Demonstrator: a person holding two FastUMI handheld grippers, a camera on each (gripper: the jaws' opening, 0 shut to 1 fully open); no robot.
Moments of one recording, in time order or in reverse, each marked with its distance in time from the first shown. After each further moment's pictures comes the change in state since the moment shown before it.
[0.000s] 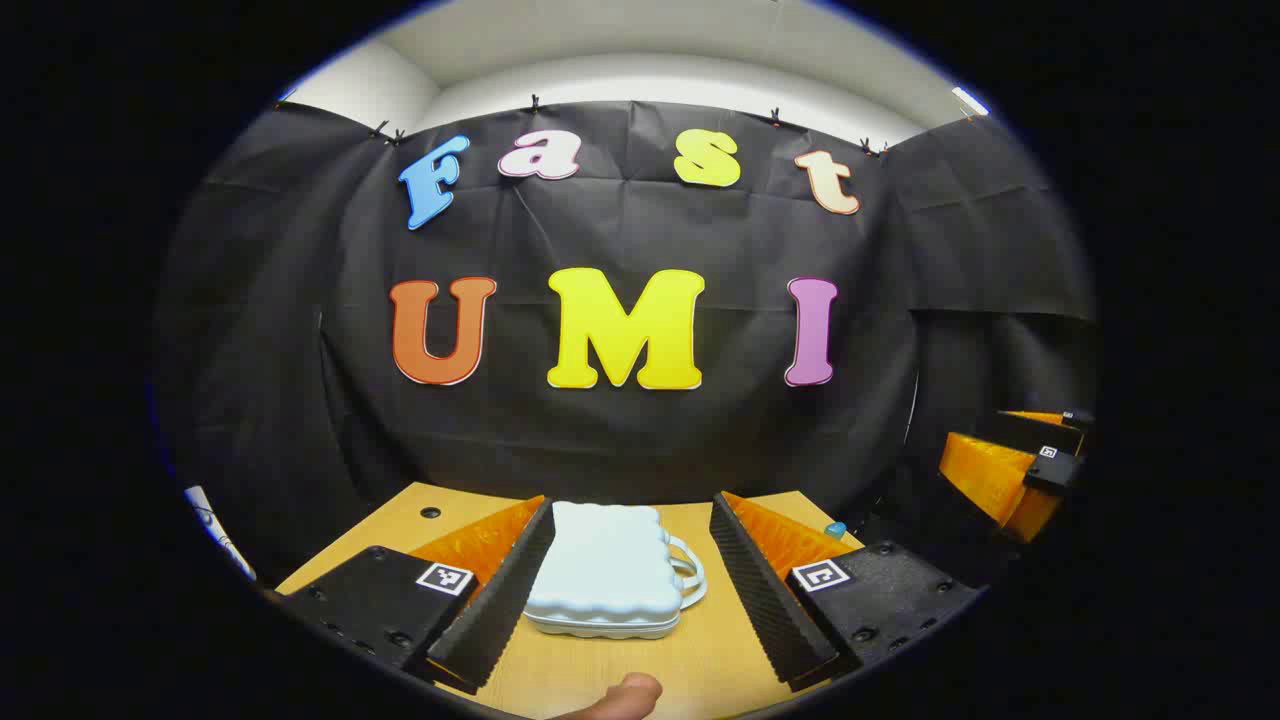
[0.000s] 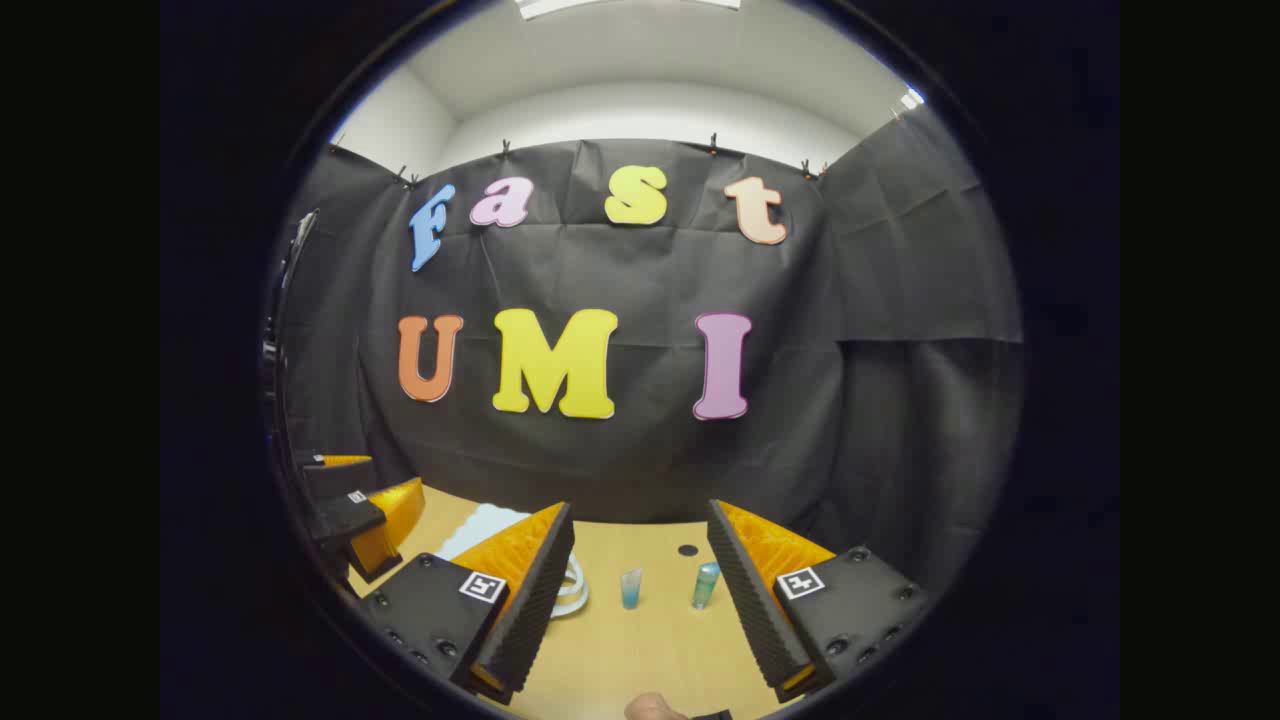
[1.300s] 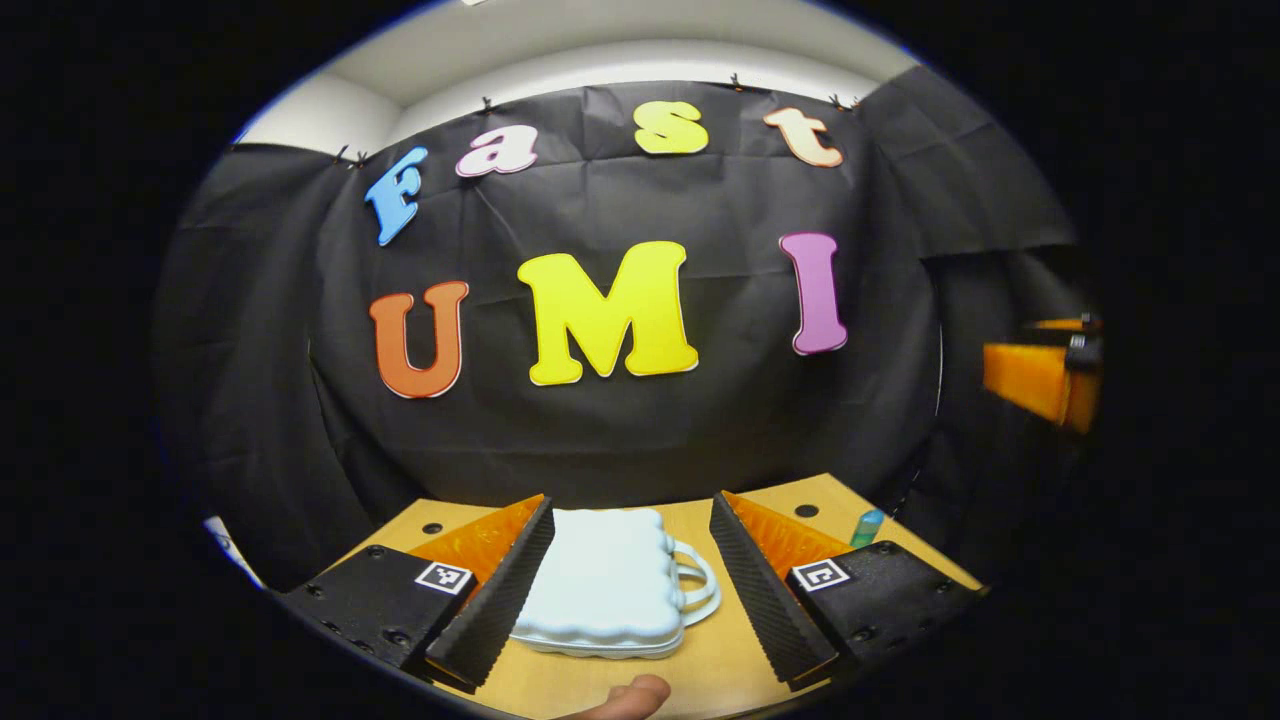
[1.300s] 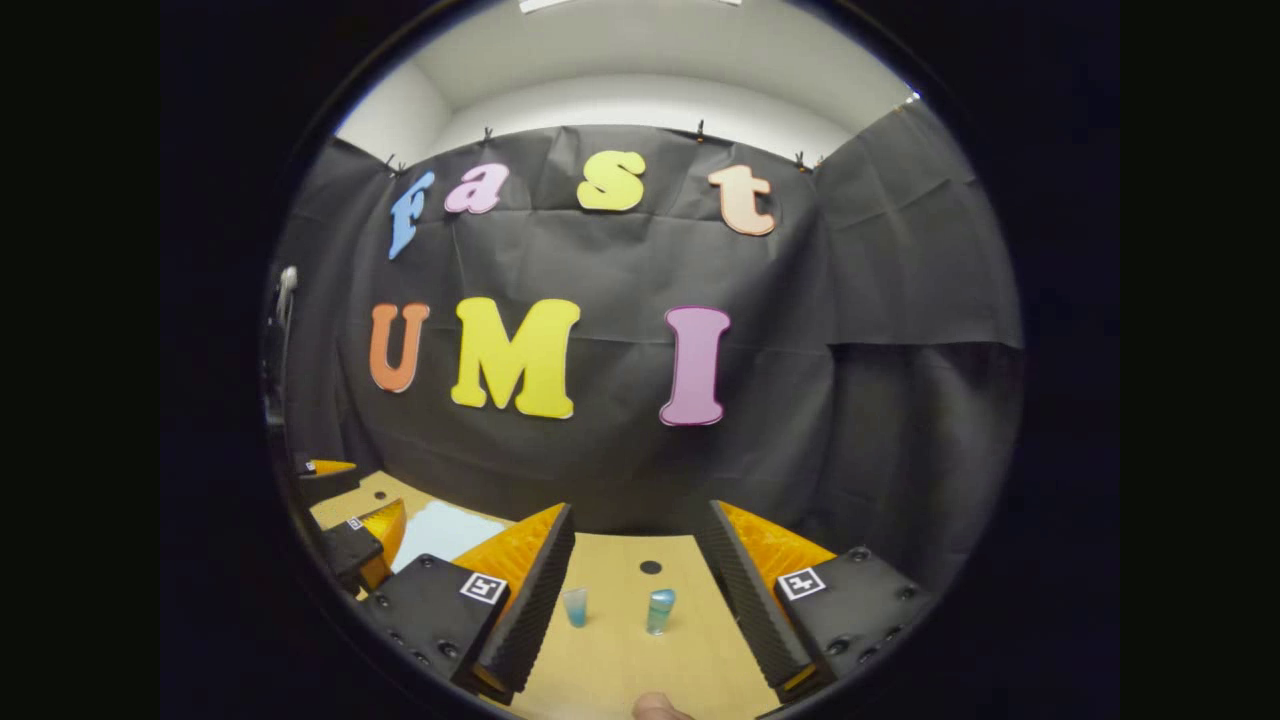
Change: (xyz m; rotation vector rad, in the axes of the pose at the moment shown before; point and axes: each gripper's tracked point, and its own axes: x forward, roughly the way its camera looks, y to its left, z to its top) left arm 0.074 -0.029 -0.041 0.200 0.013 0.072; right arm 0.072 -0.084 -0.011 -0.045 0.005 -0.041
